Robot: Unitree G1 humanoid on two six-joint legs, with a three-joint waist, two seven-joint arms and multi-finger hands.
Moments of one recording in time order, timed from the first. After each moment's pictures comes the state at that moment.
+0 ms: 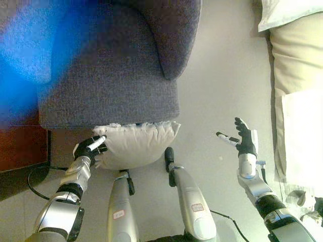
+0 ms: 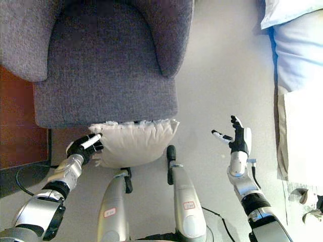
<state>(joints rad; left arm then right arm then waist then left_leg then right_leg) -0.50 0.51 -0.14 1.13 -0.72 -0.07 -0.01 -0.33 -0.48 0.27 0.73 0.18 -0.19 -0.47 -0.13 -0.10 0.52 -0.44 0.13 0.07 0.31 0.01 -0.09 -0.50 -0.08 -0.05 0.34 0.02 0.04</state>
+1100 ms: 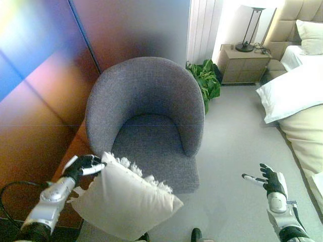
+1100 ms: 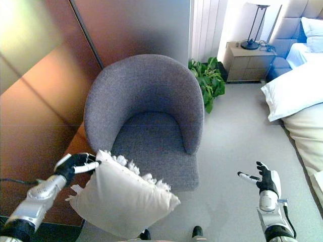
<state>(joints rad) -0.11 0.80 -0.08 0.51 -0.33 0.06 -0.16 -0.13 -0.53 -0.01 0.99 0.07 -0.16 -0.26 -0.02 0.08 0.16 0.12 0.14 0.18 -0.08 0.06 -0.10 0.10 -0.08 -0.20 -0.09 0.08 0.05</state>
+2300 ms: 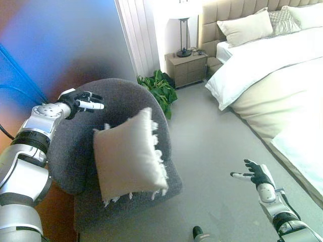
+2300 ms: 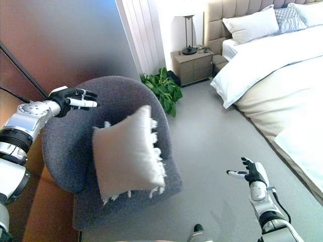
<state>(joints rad) -1.04 0.89 -0.59 1.03 -0.56 0.15 -0.28 -0.28 -0.55 0.23 1.11 0.06 -0.17 -0.21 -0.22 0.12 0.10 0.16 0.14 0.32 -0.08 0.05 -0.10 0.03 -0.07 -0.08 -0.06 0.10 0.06</state>
